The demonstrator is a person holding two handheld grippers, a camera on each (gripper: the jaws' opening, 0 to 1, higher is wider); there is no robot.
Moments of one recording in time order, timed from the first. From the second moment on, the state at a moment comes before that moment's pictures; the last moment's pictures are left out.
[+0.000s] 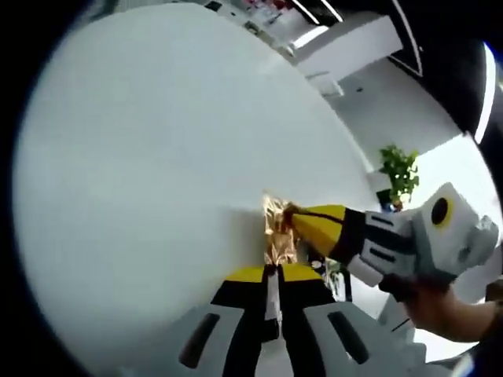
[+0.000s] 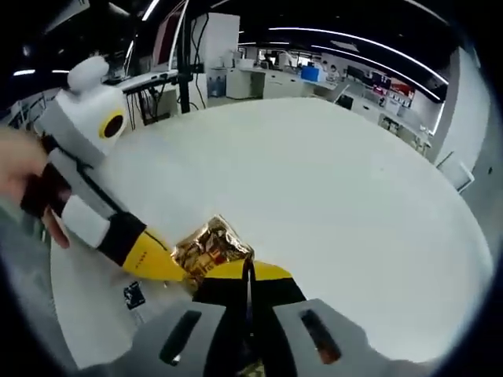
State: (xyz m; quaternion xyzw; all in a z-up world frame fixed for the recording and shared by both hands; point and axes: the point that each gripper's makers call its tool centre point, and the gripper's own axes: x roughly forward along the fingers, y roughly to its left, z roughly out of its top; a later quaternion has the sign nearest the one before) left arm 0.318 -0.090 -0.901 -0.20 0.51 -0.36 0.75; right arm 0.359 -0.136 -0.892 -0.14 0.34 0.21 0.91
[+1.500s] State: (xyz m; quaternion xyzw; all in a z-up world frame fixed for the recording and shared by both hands) left arm 0.348 -0.093 -0.883 0.08 0.33 -0.46 0.82; right arm 0.357 -0.125 -0.905 -0.16 0.34 0.26 0.89
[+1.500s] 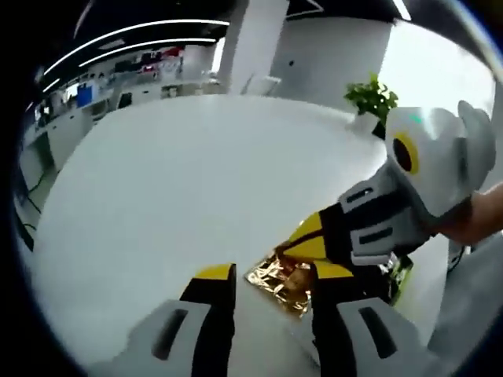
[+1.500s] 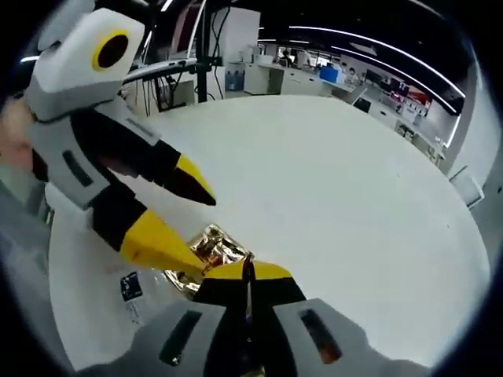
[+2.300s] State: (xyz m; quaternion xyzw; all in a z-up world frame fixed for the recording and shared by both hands) left arm 0.340 -0.094 -0.890 0.15 0.33 -0.47 0.81; right arm 0.359 -0.123 -0.904 -0.12 0.35 0.19 0.91
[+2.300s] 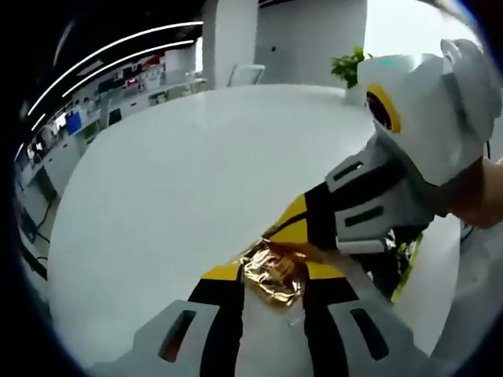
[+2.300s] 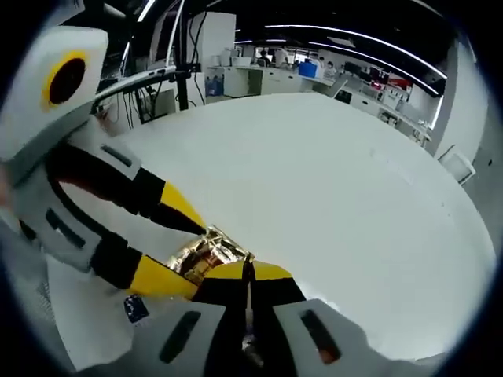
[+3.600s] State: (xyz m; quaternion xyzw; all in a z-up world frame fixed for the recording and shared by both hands) left arm 0.348 -0.094 -0.902 0.20 0.34 -0.49 0.78; right arm 0.355 -0.131 -0.888 -0.10 0.31 0.17 0.93
